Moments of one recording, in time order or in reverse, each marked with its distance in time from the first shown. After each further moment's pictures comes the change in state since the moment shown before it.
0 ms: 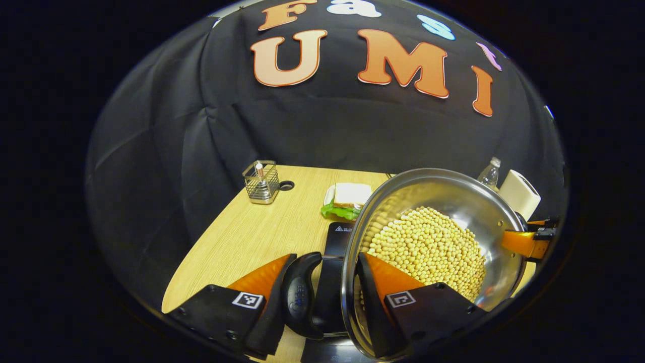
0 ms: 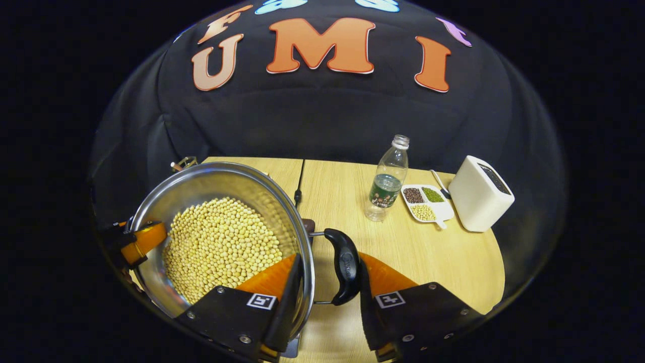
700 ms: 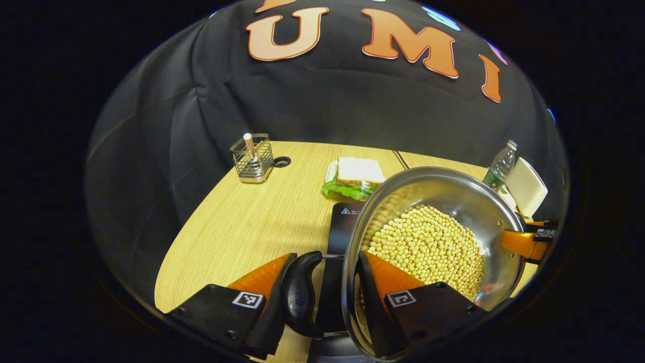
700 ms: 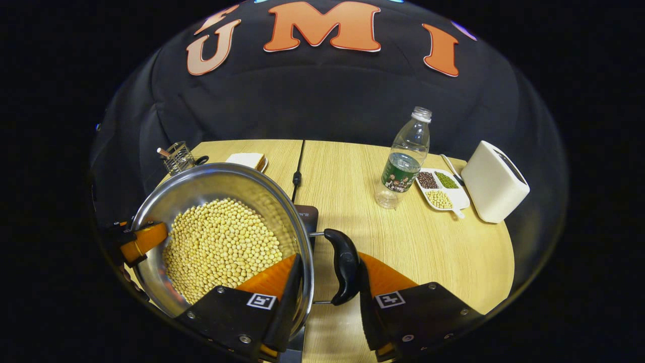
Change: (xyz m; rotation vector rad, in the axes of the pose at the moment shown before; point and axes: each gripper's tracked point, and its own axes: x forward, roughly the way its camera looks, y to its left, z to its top) left arm 0.022 0.003 -0.002 0.002 0.122 -0.018; right arm 0.039 0.021 -0.024 -0.012 0.074 -0.006
